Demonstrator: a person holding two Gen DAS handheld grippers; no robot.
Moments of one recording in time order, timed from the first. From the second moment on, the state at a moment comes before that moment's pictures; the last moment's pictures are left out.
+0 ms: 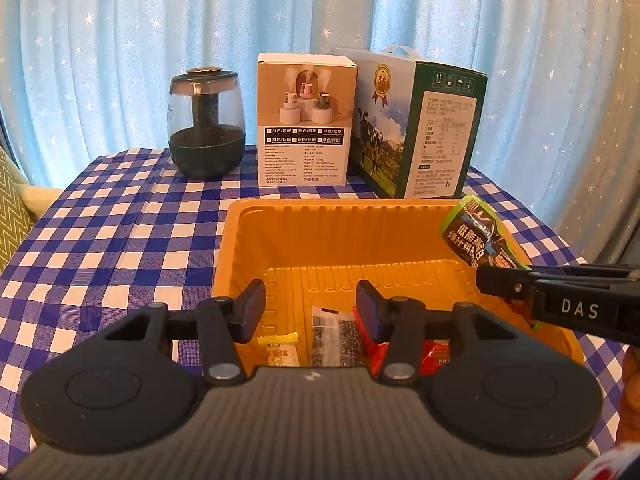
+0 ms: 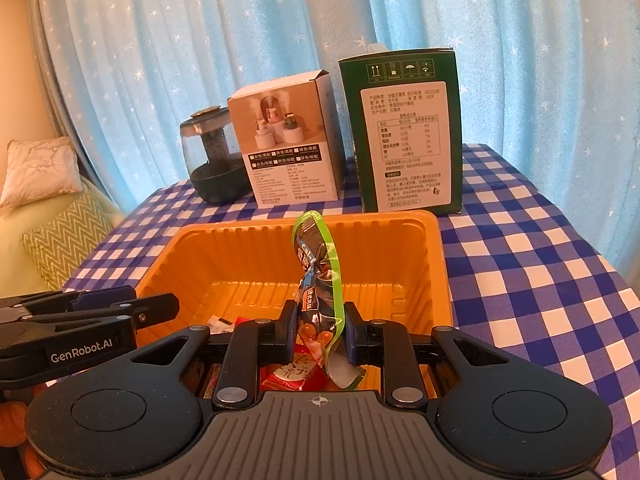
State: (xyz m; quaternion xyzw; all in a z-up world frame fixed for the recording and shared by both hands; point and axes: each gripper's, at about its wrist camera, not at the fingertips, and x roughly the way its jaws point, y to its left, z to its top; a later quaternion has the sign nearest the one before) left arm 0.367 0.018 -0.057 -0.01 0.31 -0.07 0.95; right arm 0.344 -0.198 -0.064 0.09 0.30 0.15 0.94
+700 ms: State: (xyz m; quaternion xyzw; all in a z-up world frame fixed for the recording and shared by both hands) left arm 0.367 0.017 -0.059 0.00 0.31 -0.07 0.95; right arm 0.344 -0.206 -0.062 0.10 0.27 0.14 0.95
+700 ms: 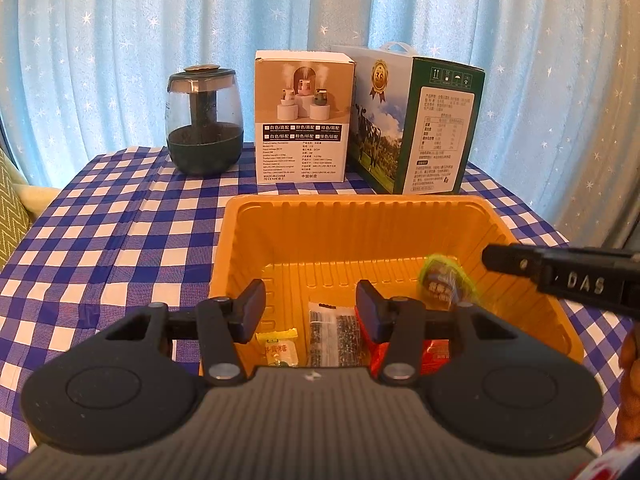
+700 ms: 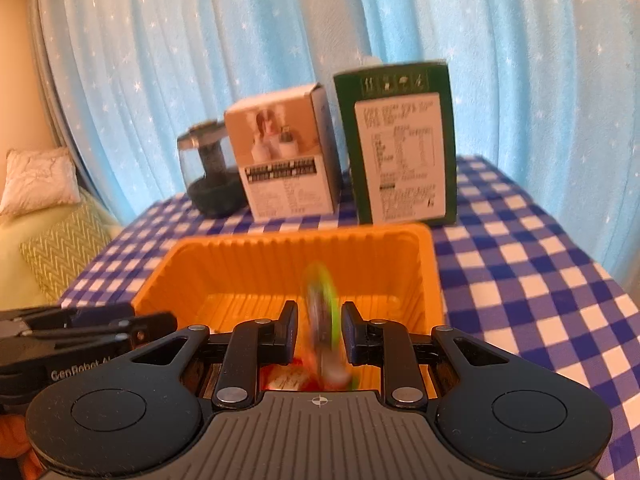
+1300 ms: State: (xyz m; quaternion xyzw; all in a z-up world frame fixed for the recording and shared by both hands) left arm 0.365 0.015 -0.060 0.00 0.31 -0.08 0.95; right arm 0.347 -0.216 -0.063 0.13 0.28 0.13 0.94
